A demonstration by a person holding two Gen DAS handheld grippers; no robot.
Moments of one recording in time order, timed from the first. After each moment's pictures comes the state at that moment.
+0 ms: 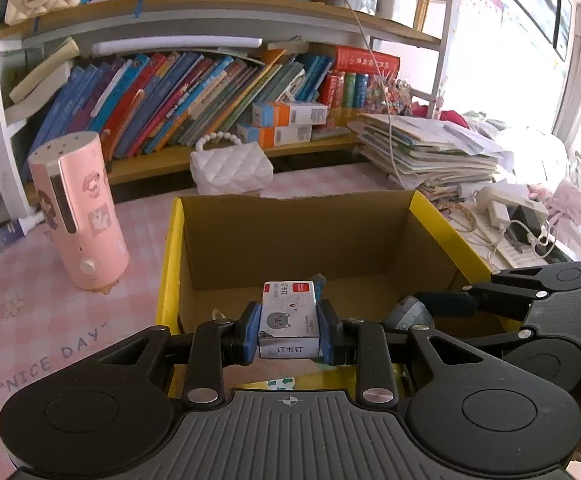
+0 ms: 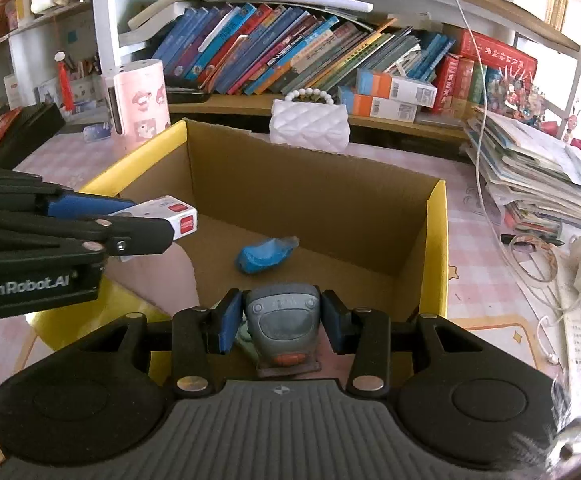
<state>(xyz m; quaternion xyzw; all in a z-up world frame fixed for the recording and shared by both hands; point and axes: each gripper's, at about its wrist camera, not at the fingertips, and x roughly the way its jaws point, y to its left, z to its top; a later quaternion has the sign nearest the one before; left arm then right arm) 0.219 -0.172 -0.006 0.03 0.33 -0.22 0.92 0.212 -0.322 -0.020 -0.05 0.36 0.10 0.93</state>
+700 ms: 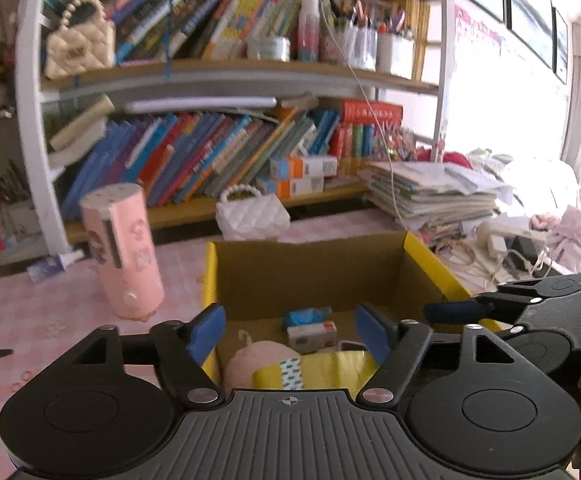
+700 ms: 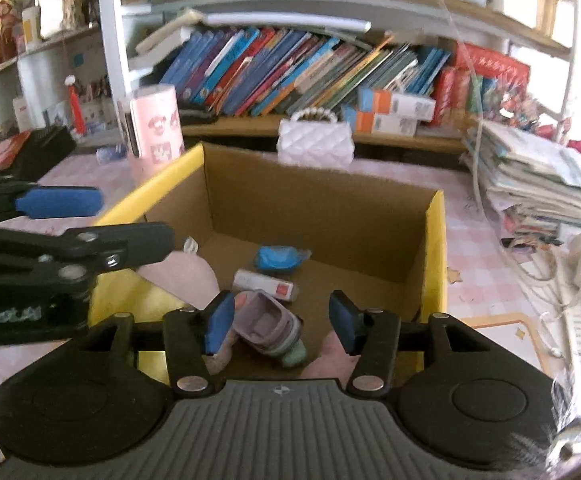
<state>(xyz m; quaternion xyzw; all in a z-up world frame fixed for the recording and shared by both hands) 0.161 -0.151 0.027 0.03 0.25 -0.19 0.95 0.181 -0.318 0.000 -0.02 0.32 0.09 0.94</state>
